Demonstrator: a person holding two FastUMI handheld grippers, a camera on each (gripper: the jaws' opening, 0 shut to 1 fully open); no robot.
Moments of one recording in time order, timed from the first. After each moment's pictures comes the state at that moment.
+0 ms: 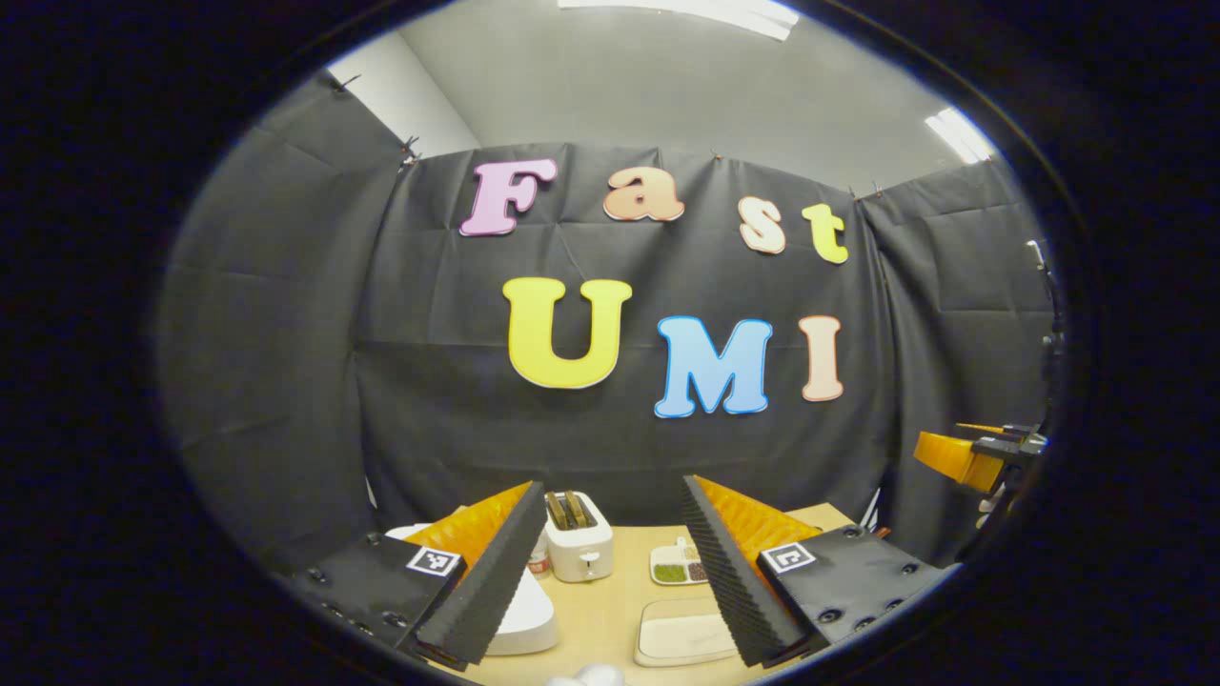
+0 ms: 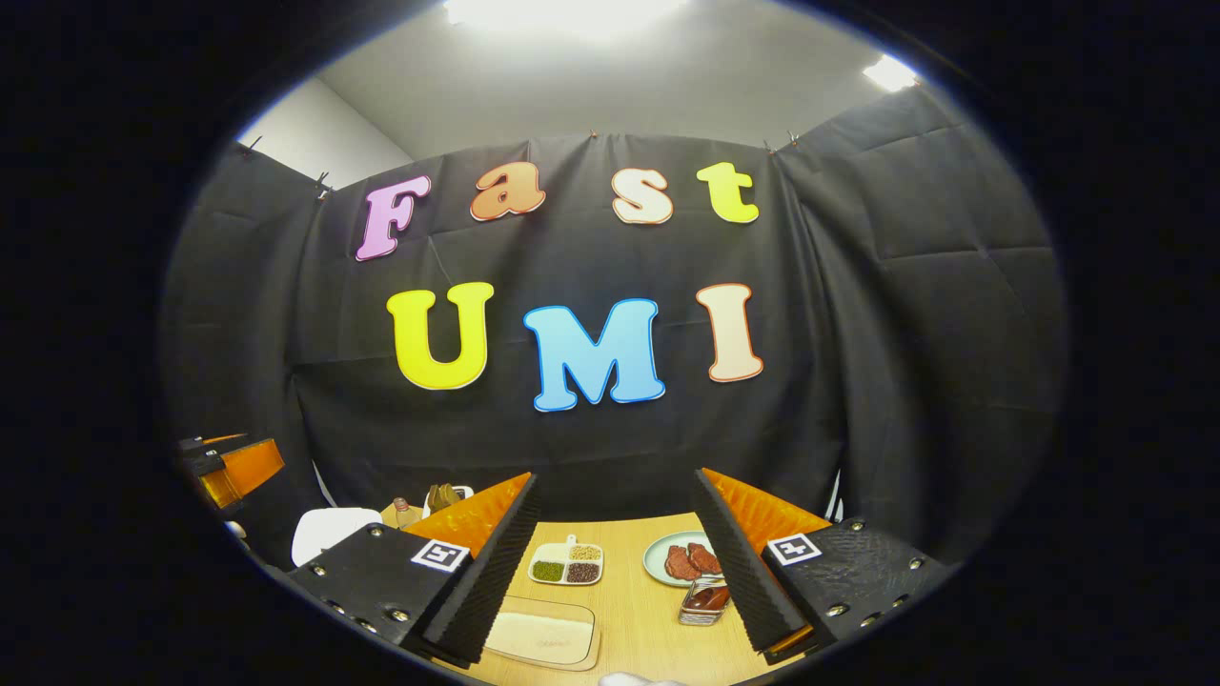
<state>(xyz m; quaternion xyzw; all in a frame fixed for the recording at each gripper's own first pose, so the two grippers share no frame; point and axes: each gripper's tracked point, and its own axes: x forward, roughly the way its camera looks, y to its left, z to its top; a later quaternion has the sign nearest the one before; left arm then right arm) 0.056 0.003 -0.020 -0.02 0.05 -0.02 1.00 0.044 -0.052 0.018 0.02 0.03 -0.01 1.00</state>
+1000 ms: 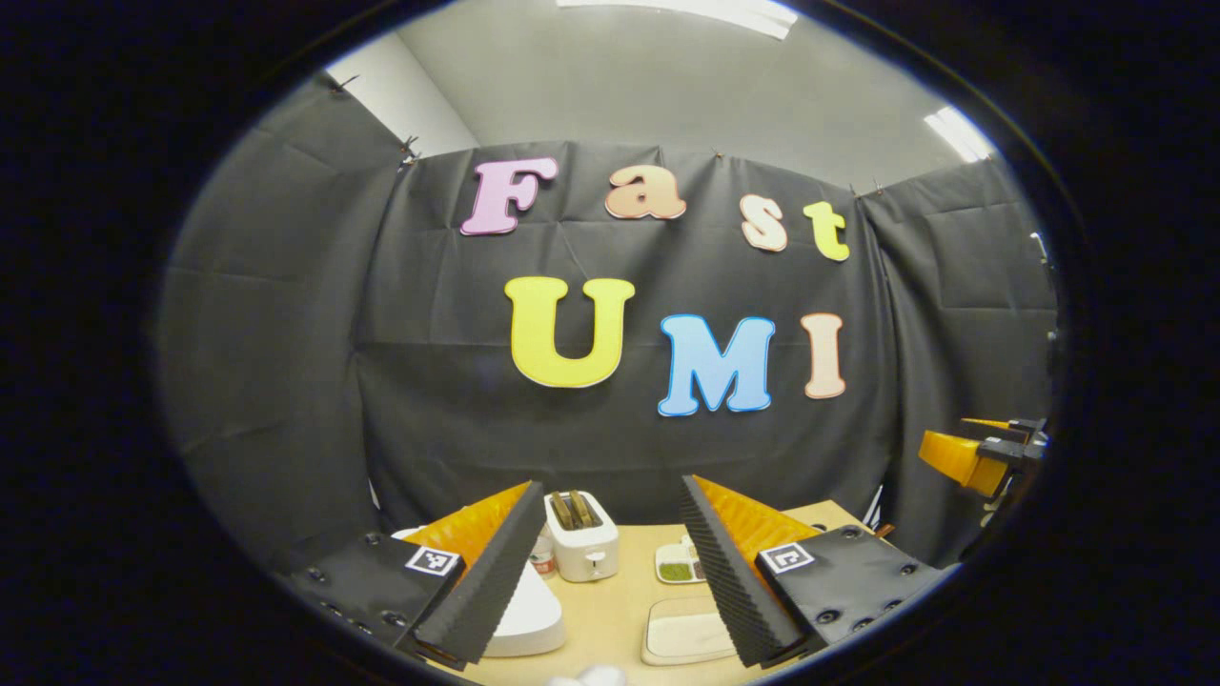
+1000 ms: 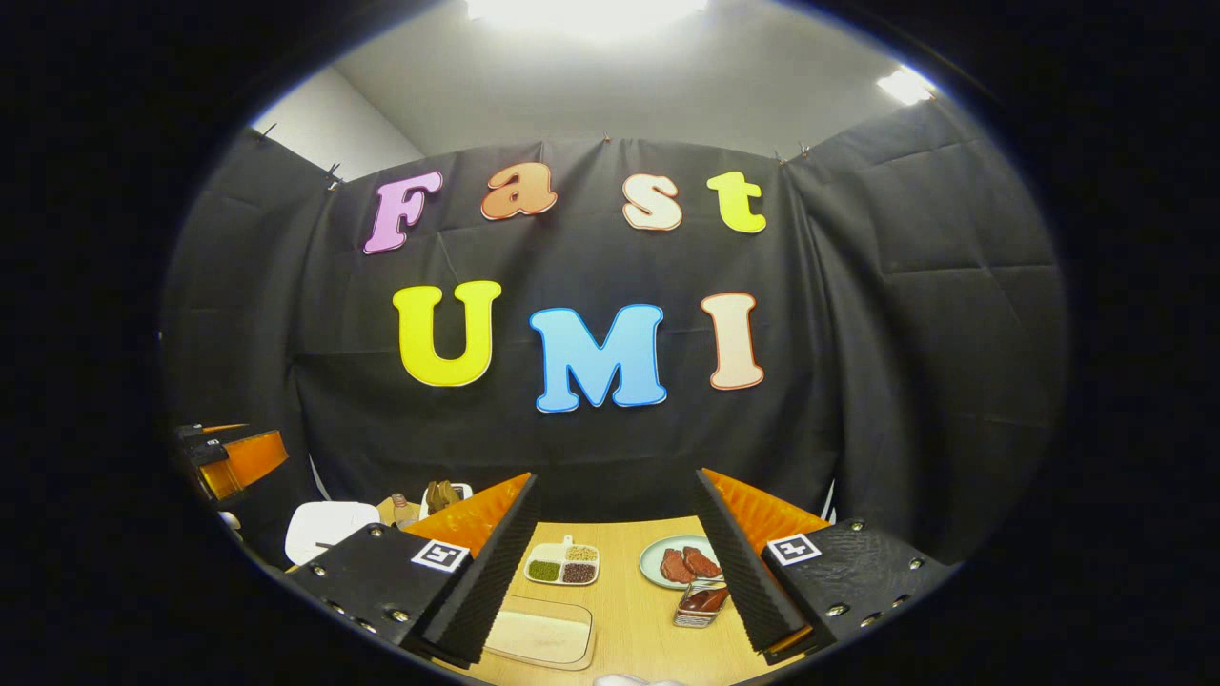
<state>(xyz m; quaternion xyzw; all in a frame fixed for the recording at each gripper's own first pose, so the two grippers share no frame) 0.058 0.010 -0.014 0.00 0.05 -0.01 1.00 0.038 -0.041 0.019 0.00 0.03 -0.01 1.00</state>
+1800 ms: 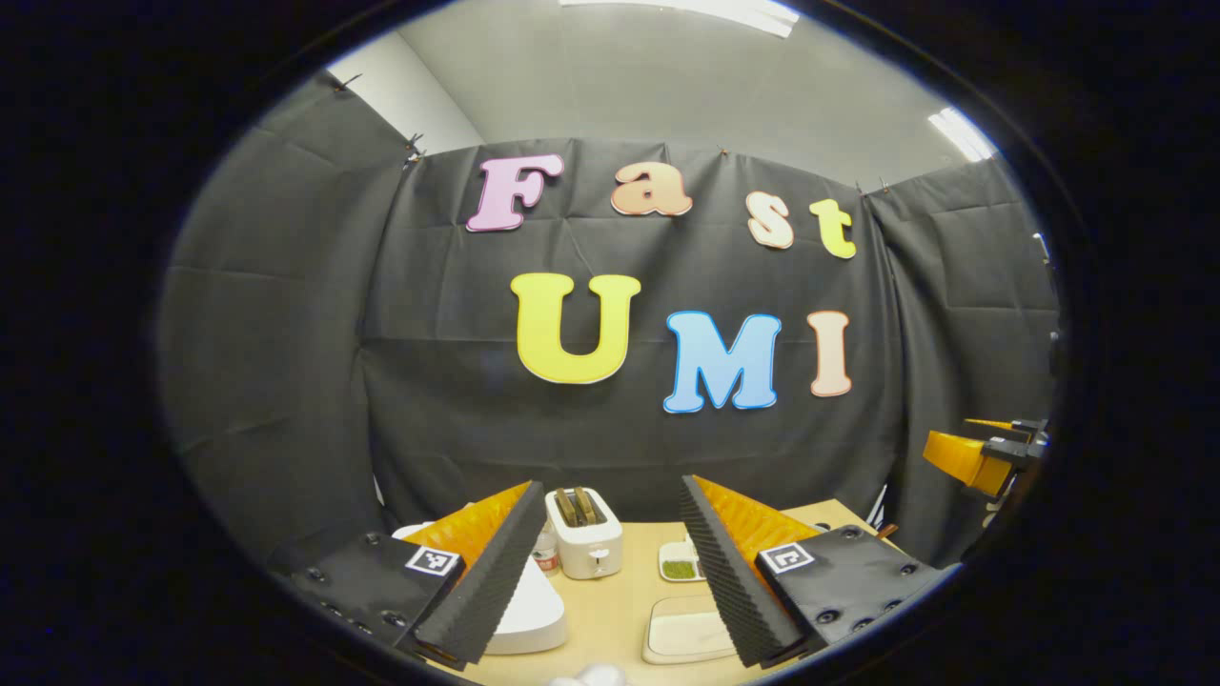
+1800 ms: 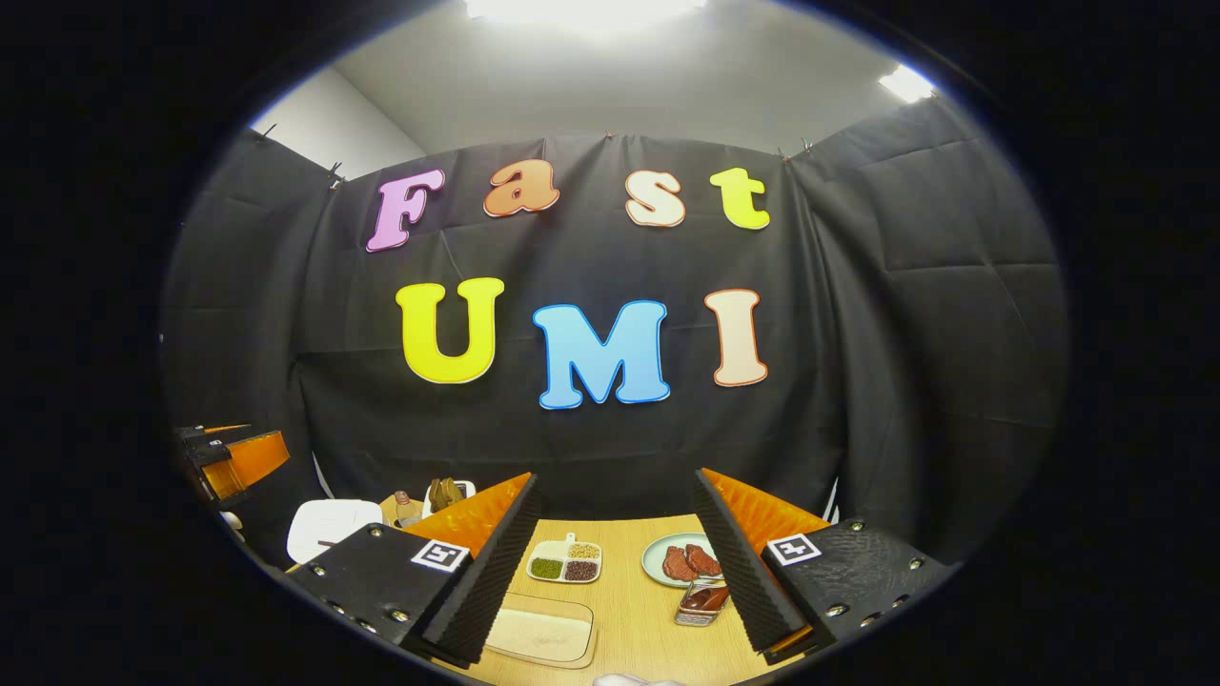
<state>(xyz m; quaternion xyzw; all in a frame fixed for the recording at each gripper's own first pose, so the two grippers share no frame) 0.058 0.011 -0.018 0.00 0.06 0.00 1.00 0.041 -0.038 0.017 0.00 0.04 0.00 1.00</state>
